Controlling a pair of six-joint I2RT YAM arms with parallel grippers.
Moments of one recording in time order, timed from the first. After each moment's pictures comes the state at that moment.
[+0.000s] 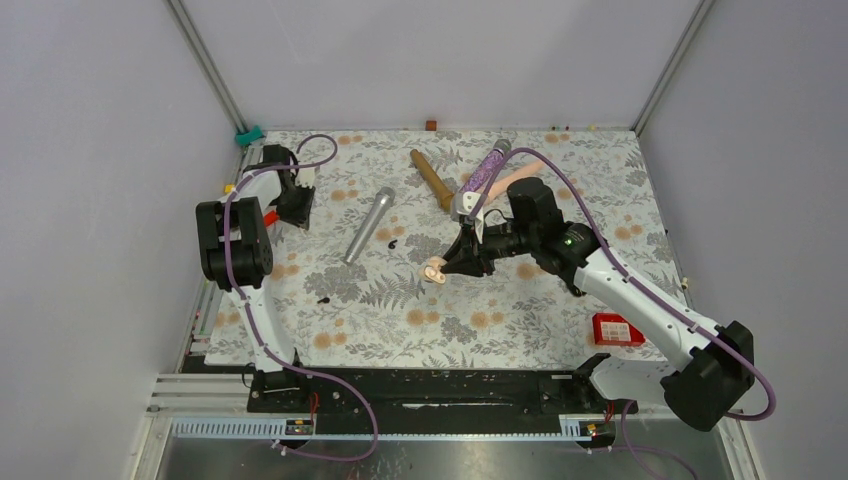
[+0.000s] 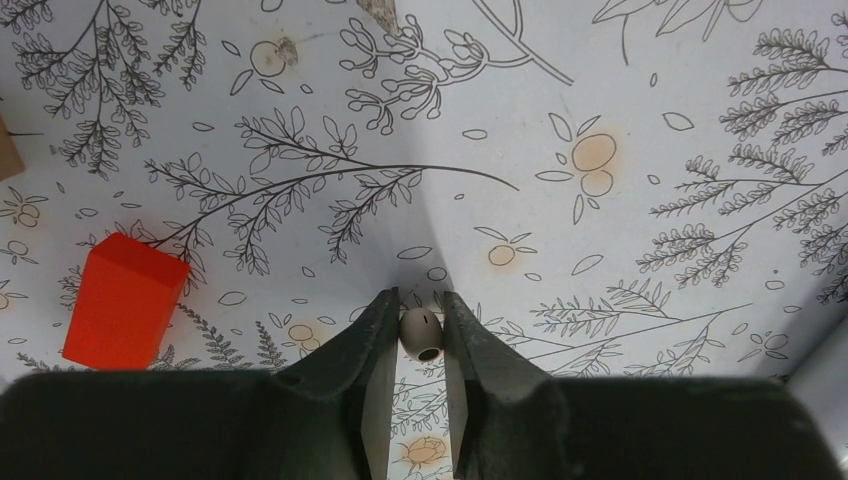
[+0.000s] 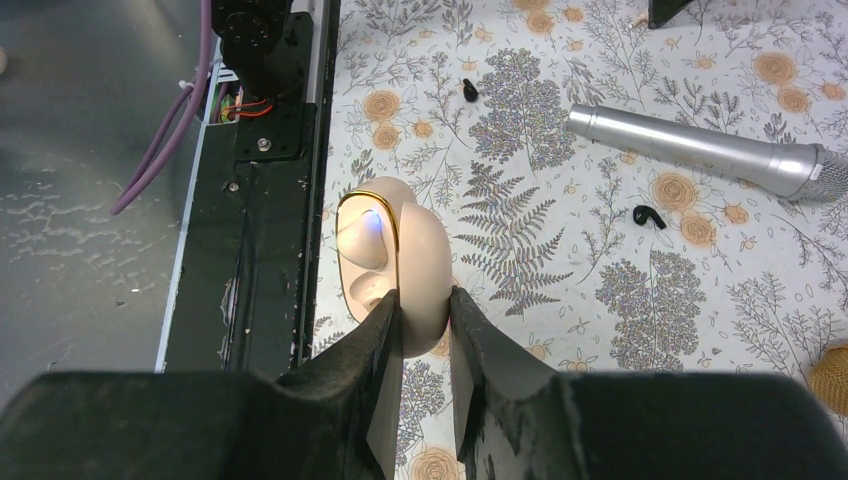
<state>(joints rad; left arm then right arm) 0.13 2.06 1.50 -0.67 0.14 0.33 0.64 1.22 1.04 -0.36 -0.86 -0.34</state>
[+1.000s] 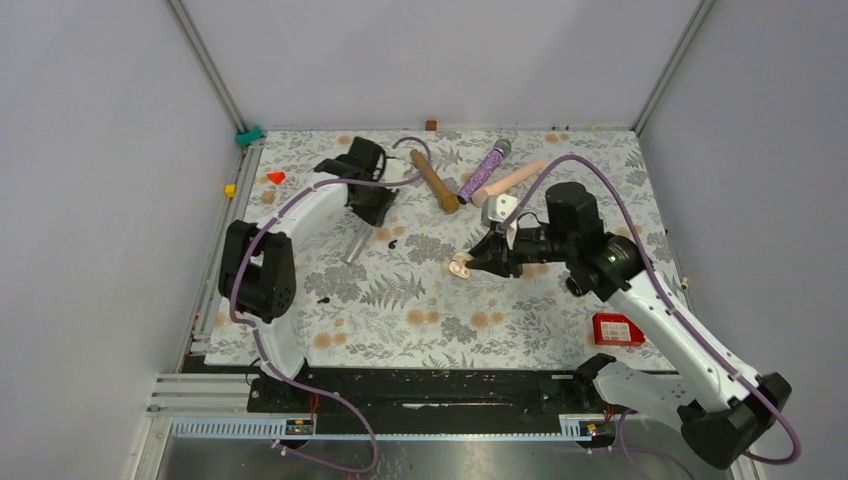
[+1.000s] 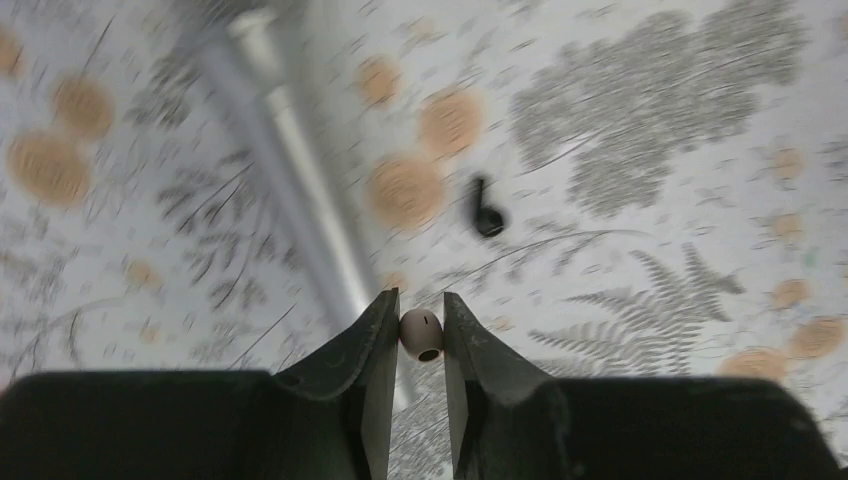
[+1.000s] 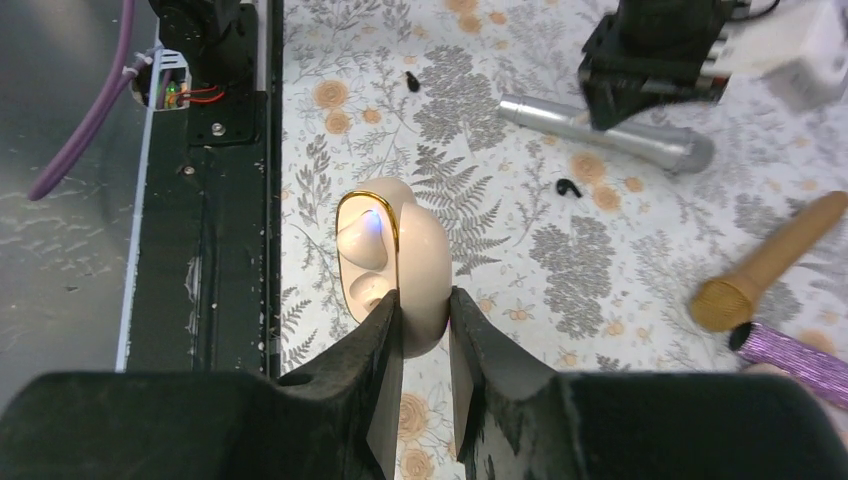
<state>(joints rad) -0.34 1.82 1.46 -0.73 0.14 0.29 0.58 1.05 1.06 -0.52 -0.79 -0.42</state>
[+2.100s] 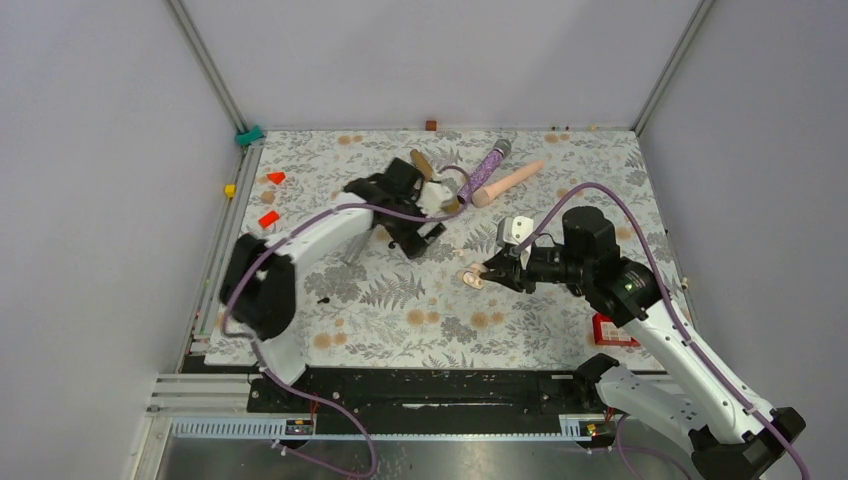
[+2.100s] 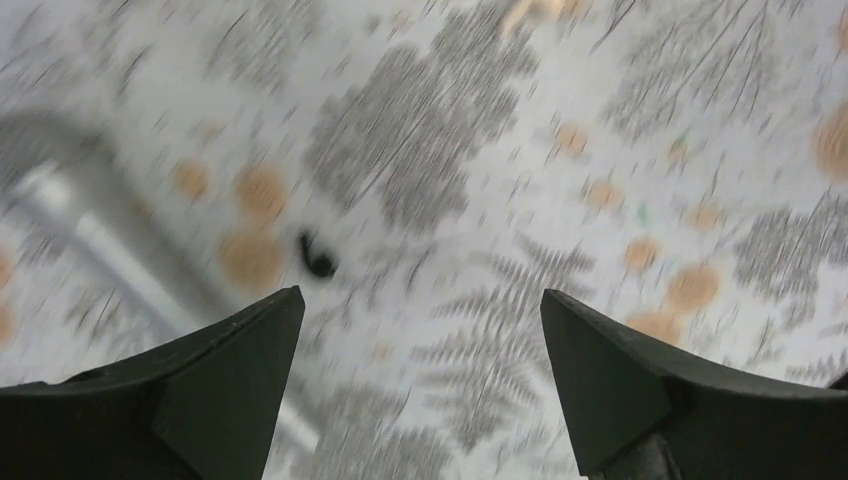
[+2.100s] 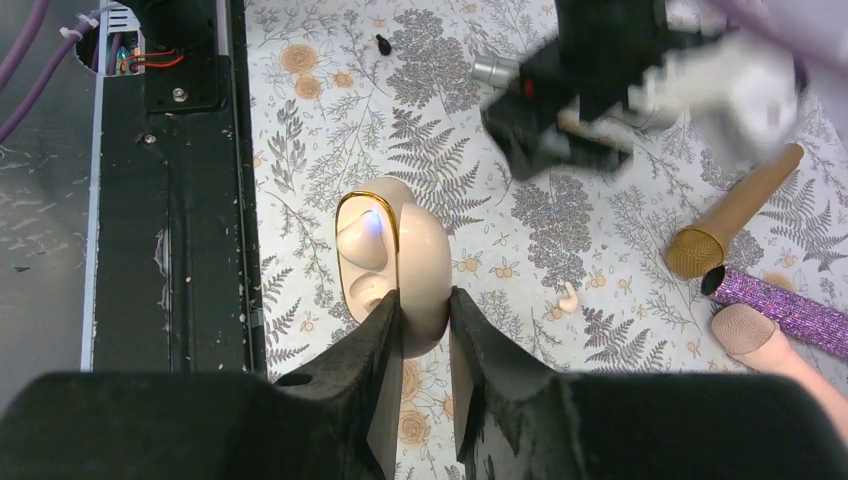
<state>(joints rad) -0.64 1.84 1.45 -0.69 0.17 0.32 0.57 0.86 0.93 -0.54 -0.69 -0.46</state>
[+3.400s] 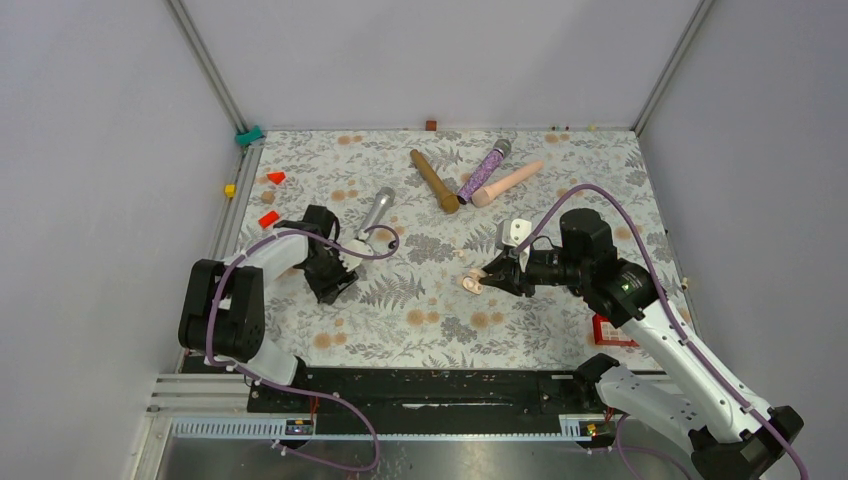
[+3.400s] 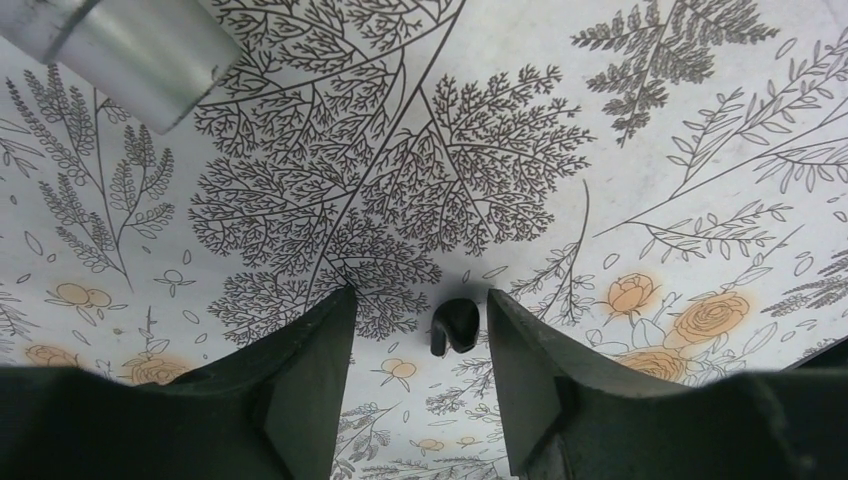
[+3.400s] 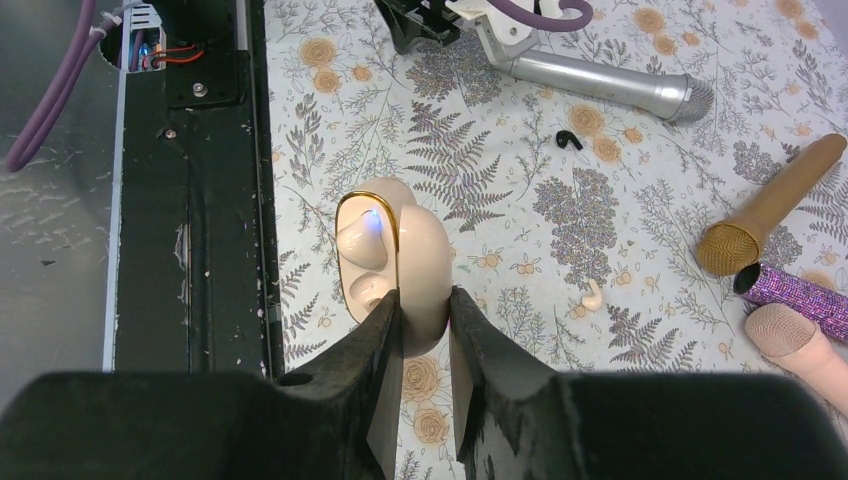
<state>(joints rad) -0.17 1.54 0.85 -0.77 0.18 0.83 0.57 0.85 0.90 -0.53 -0.73 -0.44</state>
